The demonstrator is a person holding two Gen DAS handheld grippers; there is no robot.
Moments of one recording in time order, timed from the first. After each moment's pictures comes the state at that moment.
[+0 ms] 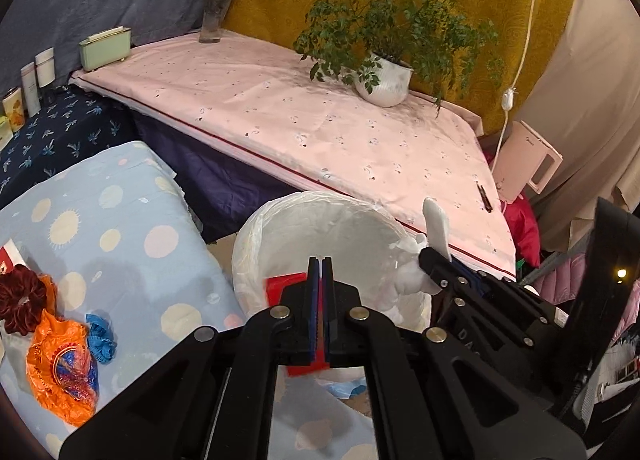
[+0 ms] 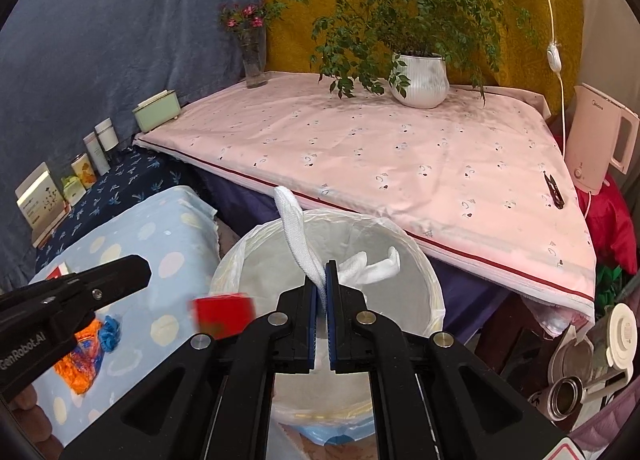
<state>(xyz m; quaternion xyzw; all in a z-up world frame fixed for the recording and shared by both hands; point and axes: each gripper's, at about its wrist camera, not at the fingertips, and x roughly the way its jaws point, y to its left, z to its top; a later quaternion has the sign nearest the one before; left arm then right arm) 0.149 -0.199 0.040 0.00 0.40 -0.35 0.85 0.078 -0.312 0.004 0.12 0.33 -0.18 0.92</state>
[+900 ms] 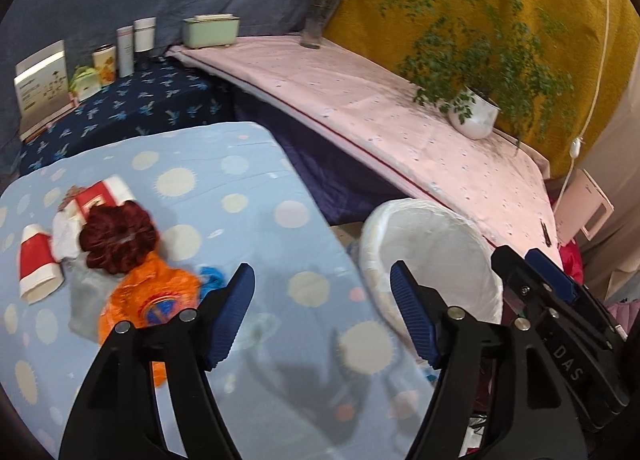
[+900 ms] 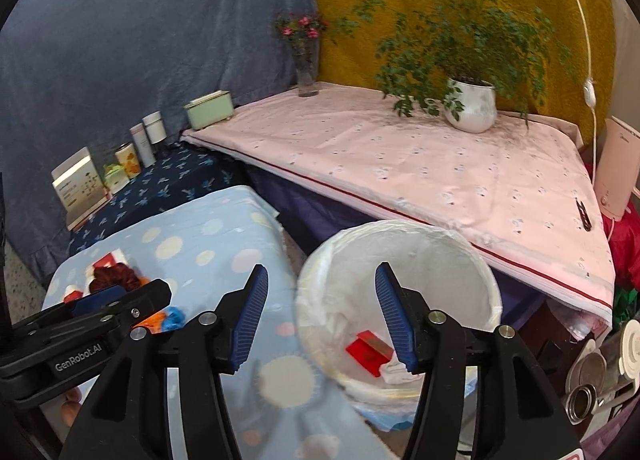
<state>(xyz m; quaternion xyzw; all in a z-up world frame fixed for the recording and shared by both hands) 0.147 -0.071 0.032 -0.04 0.40 -0.21 0.89 0.073 -0.221 0.029 0.09 0.31 -0.12 0.94</state>
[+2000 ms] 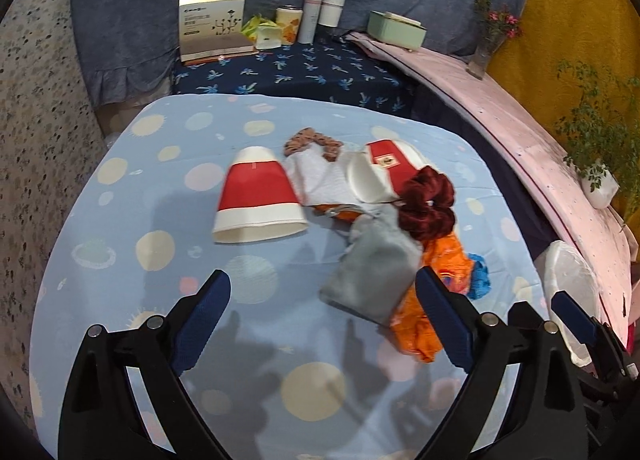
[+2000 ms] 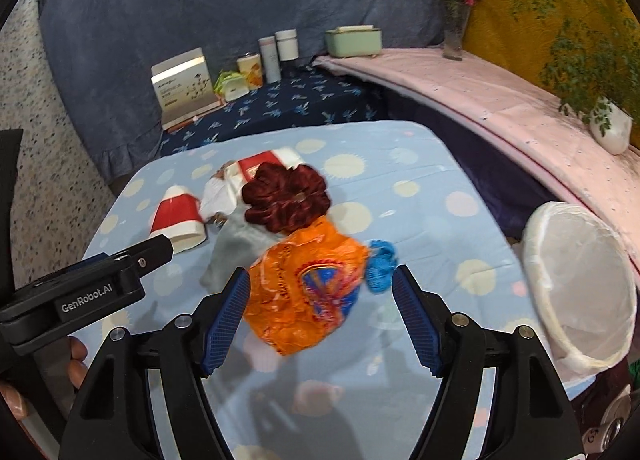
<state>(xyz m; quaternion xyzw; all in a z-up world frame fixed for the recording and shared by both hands) 0.139 0.156 -0.015 -0.11 0.42 0.01 0.90 0.122 -0.011 -0.024 0.02 0.39 0.06 0.92</state>
